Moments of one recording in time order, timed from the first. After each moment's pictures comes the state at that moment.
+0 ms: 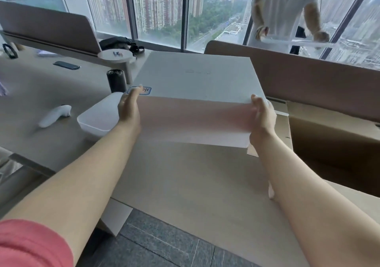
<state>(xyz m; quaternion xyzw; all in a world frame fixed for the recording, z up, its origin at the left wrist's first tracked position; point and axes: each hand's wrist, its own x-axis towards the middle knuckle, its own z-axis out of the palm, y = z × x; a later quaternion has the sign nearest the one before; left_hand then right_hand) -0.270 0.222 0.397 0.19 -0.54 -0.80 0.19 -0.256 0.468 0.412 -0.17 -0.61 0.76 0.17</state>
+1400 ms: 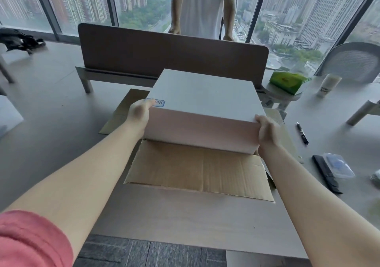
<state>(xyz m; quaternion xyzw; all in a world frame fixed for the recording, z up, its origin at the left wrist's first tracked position) -0.217 0.608 0.388 0.08 -0.71 -0.70 -0.04 -0.133 0.852 0.385 -0.30 -0.63 0.67 0.23</state>
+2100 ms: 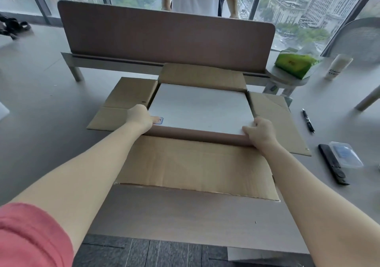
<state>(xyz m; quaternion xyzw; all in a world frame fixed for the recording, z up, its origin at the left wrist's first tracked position) -0.247 0.618 0.345 0.05 -0.95 -0.30 -0.07 -0.161 0.879 0.335 -0.30 -0.88 0.37 0.05</state>
